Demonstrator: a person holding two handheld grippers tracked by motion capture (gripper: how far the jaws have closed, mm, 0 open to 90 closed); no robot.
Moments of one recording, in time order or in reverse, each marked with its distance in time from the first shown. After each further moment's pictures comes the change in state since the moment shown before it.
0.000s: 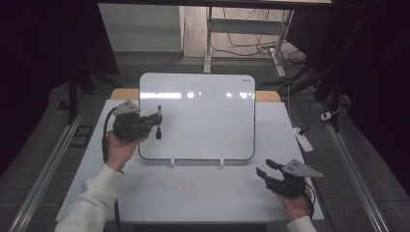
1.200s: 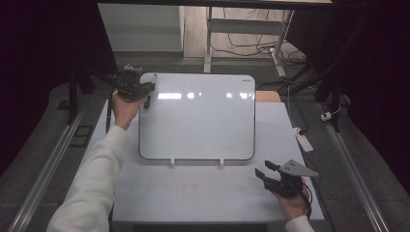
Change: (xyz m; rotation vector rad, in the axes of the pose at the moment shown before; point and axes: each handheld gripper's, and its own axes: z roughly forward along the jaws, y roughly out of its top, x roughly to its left) left arm 0.083 0.054 0.061 0.095 0.220 -0.133; right arm -0.001 -0.008 0.008 0.031 -0.014 0.019
